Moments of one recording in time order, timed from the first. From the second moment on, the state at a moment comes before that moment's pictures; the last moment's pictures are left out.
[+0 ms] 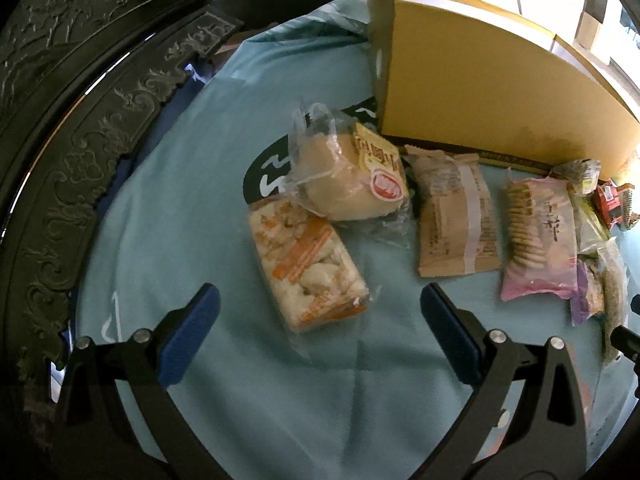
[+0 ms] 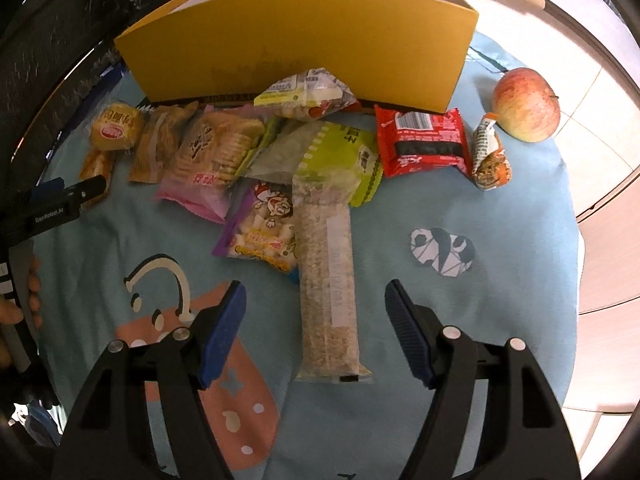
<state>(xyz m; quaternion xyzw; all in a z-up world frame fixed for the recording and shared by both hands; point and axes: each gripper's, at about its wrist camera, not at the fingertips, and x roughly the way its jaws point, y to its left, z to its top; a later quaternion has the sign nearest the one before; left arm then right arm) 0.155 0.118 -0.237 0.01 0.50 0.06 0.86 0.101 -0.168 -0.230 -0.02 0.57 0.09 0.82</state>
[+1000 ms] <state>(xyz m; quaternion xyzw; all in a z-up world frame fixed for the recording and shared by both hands) 0.141 0.119 -0.242 -0.03 0.49 -0.01 0.87 0.102 -0.164 -0.254 -0.01 0.57 0.13 0.81</state>
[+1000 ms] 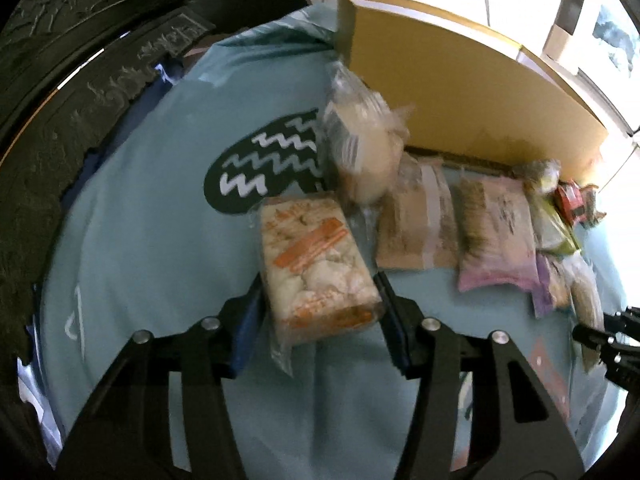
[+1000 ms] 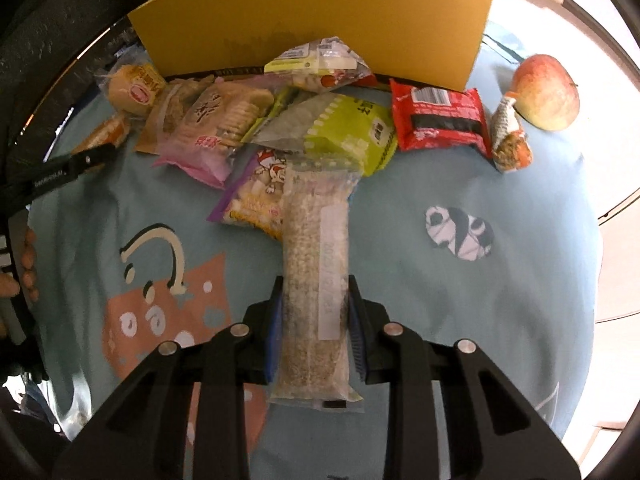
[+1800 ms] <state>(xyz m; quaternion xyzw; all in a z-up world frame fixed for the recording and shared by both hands) 0.076 0.046 -0.149 0.00 0.41 -0.12 0.91 0.053 -0.211 -0.154 0.08 0.49 0.14 0.86</state>
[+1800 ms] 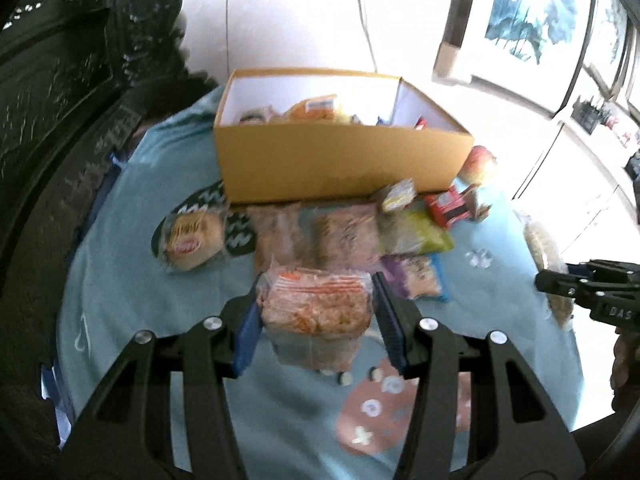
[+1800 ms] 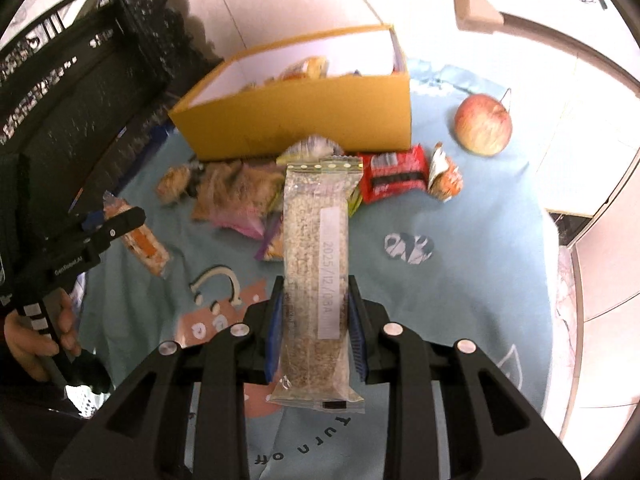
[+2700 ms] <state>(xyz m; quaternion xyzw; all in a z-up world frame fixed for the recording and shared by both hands) 0.105 0.011 -0.241 0.06 0.49 -0.14 0.86 0.048 -0.215 -0.151 0.08 0.51 0.13 0.85</state>
